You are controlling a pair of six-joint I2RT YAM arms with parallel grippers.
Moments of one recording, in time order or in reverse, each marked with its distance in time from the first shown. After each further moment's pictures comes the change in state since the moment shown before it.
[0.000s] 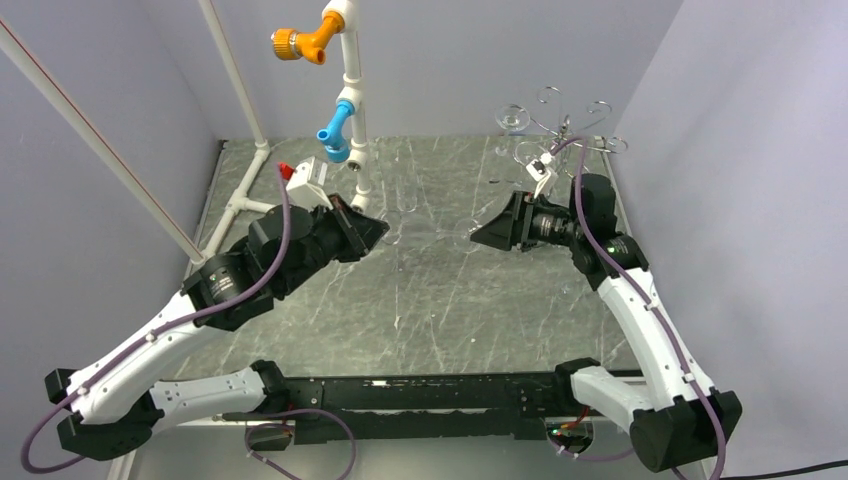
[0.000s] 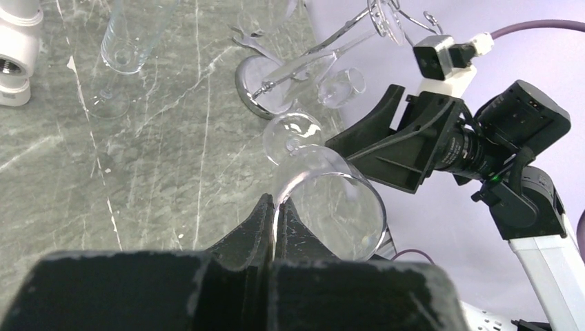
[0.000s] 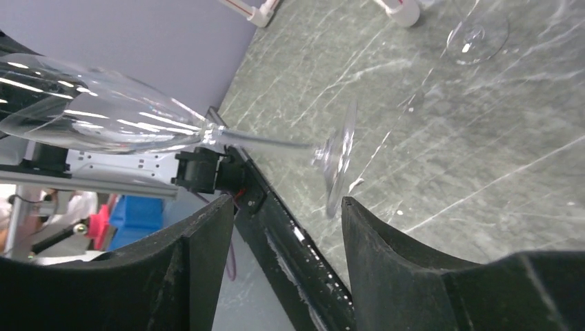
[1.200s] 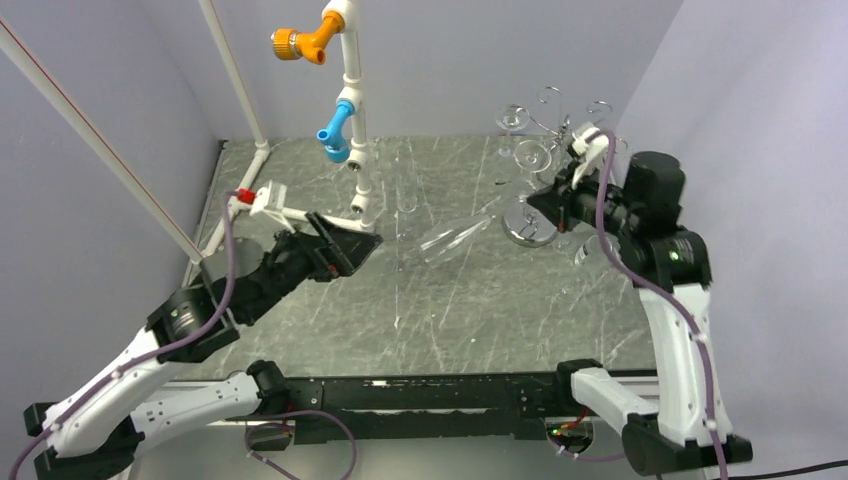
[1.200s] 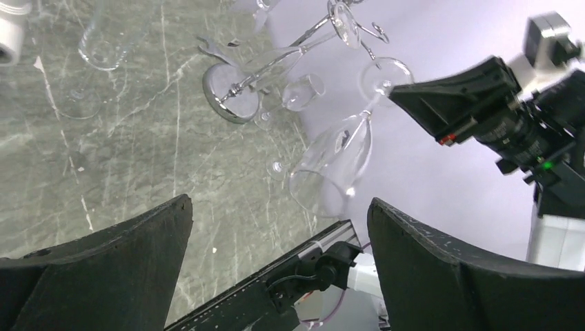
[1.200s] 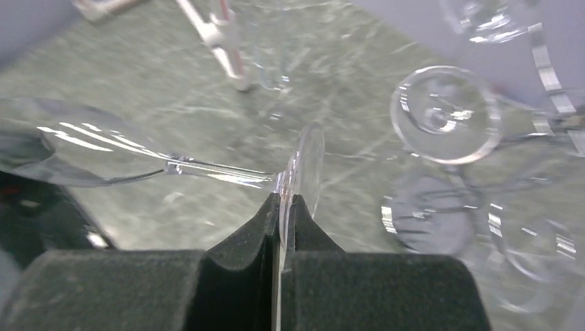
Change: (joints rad) left arm 0.001 -0.211 -0.158 0.077 0.040 -0.037; right arm -0.095 0.005 0.420 -0.358 0.193 -0.614
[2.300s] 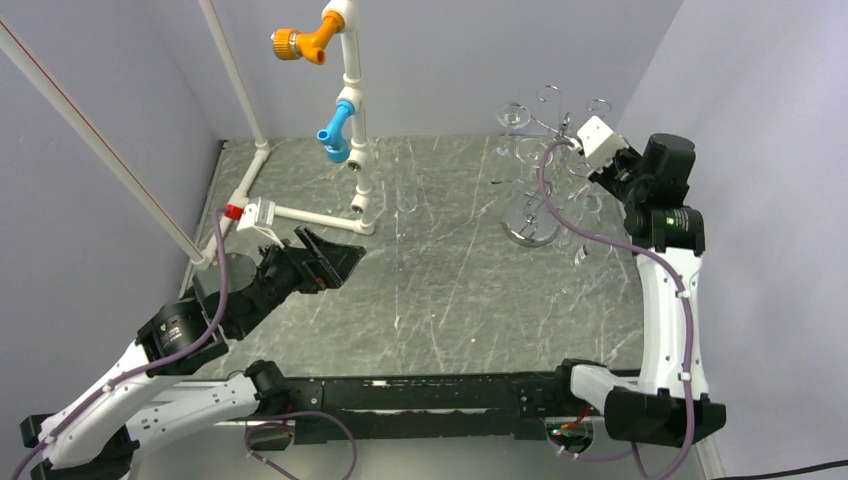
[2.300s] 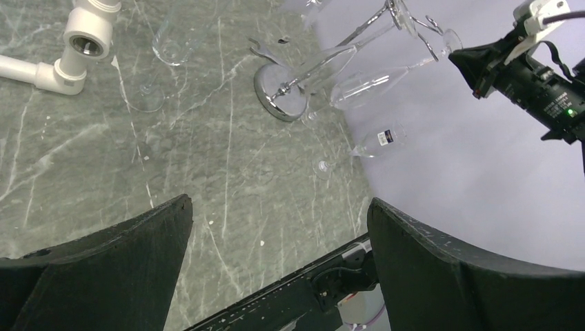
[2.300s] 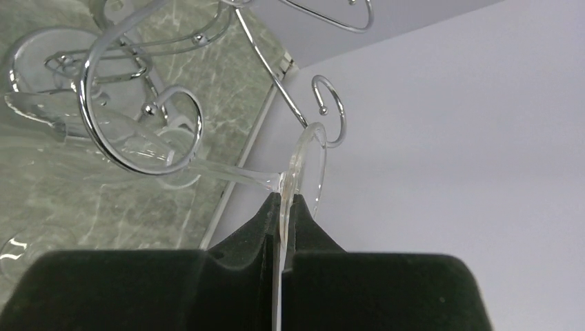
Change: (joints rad) left arm 0.000 -0.125 -0.081 -0.104 -0.090 0.053; right arm -0.254 0.083 -0.003 0.071 0.539 -0.889
